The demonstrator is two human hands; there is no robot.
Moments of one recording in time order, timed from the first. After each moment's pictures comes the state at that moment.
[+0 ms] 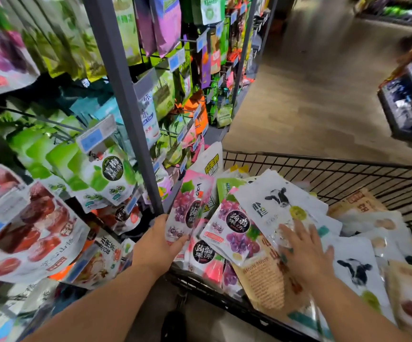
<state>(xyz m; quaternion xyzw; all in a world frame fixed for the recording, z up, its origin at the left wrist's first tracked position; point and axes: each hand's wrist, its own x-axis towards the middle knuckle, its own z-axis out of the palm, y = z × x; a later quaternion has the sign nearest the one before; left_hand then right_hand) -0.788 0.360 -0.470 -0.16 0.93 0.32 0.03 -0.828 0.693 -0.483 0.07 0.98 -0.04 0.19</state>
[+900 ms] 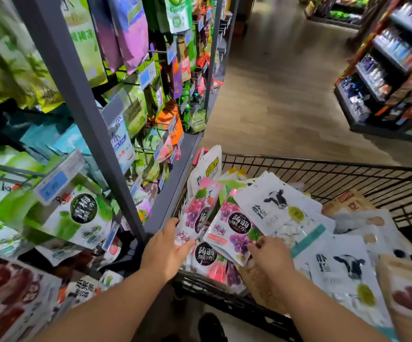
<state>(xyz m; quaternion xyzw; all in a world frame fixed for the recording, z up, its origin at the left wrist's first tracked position) -0.879 0.365 -0.469 -0.07 0.94 0.33 0.10 -0.889 0.615 -0.483 0.20 0.95 -0.14 0.19</state>
